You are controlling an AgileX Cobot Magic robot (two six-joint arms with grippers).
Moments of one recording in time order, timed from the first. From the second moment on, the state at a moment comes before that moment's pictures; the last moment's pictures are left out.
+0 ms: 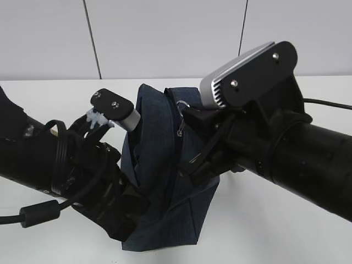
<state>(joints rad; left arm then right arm) -0.67 1.47 -0.78 -0.70 0.54 0.75 0.84 1.34 -0.62 0.64 -0.44 -0.68</state>
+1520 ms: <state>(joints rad) -0.66 1.47 -0.78 -0.69 0.58 0.74 0.57 1.50 -1.01 0.57 0.17 -0.55</state>
